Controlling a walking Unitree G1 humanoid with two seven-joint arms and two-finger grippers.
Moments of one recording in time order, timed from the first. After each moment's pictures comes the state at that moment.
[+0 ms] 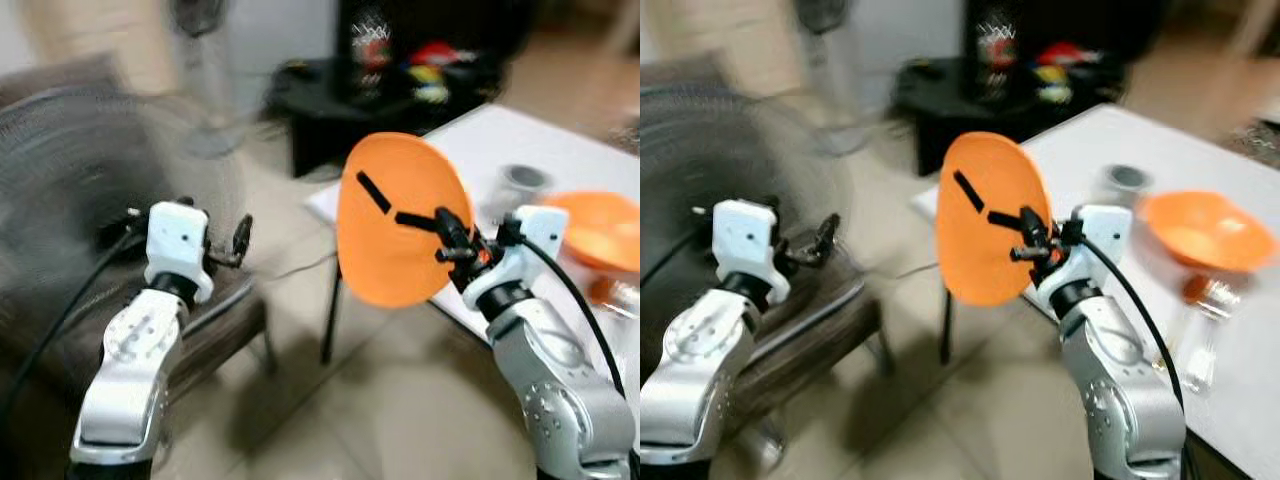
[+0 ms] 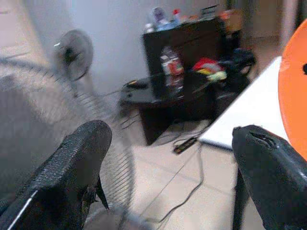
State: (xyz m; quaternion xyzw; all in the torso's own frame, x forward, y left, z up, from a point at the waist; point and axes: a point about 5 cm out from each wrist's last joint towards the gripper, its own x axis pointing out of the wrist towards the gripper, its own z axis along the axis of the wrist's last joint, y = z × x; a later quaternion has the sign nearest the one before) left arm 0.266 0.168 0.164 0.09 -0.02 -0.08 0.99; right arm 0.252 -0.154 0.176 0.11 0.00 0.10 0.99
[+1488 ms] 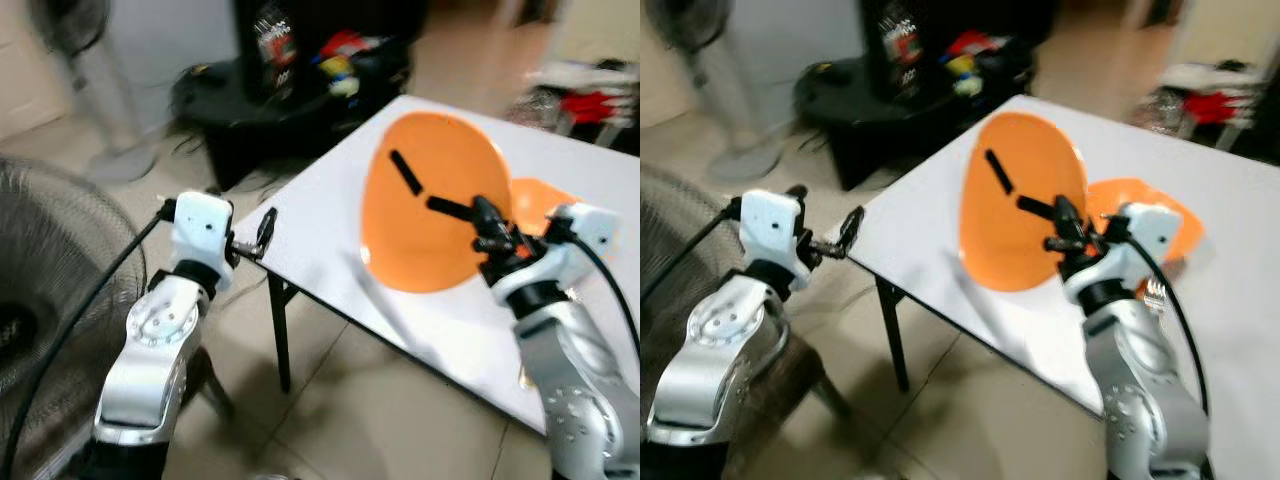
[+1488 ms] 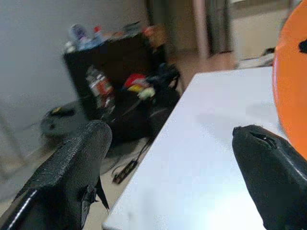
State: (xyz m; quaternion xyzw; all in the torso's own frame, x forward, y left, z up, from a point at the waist) left arm 0.277 0.152 0.172 0.09 -0.04 -0.12 0.99; right arm 0.245 -0.172 0.188 0.16 -0.05 0.06 0.98
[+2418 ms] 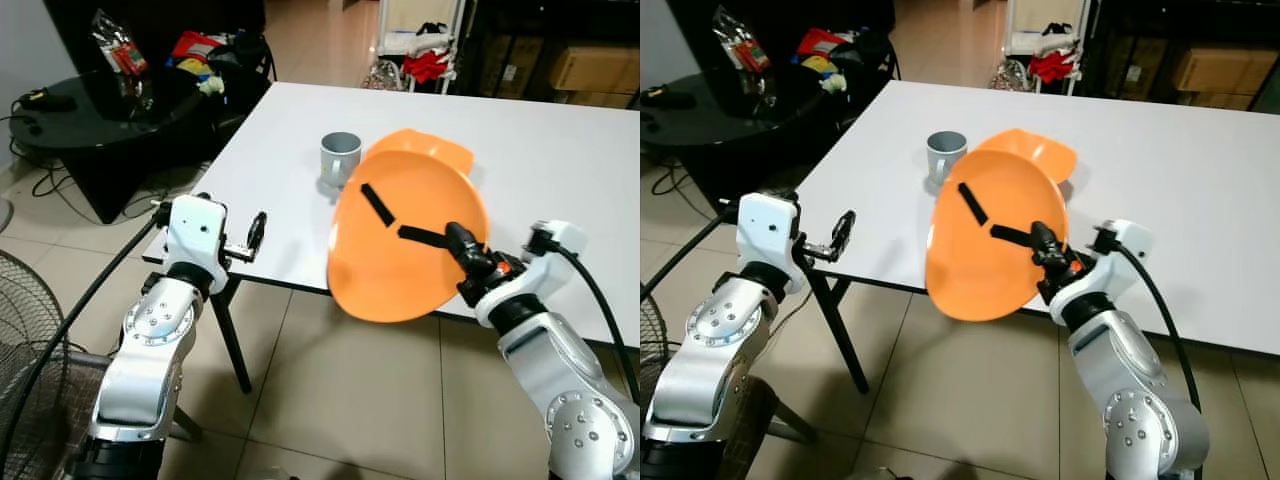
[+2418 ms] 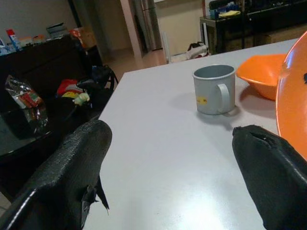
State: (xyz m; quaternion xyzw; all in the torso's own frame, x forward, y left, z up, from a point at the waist) left arm 0.280 0.161 0.162 0.10 -0.01 -0.10 0.99; right arm 0.243 -0.162 0.167 0.25 0.06 0.11 0.96
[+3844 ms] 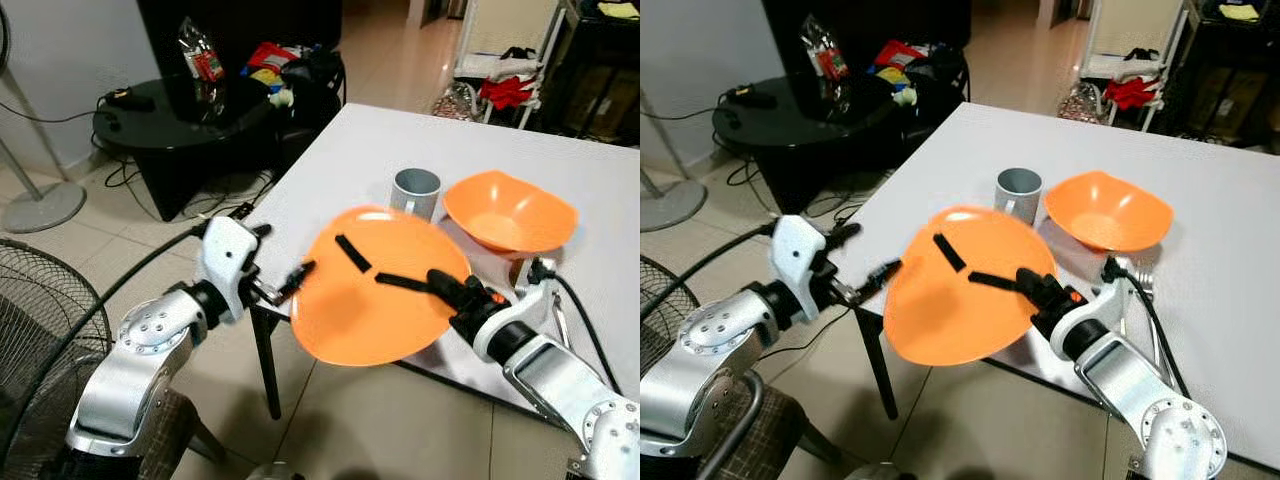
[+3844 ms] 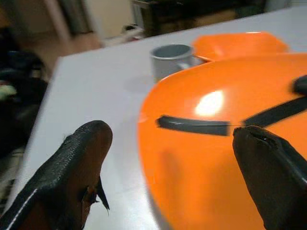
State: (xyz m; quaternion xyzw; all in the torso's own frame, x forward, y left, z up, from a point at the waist) left arm 0.259 0.138 0.156 0.07 0.05 -0.35 0.93; right arm 0.232 -0.175 0.127 0.47 0.23 0.08 0.85
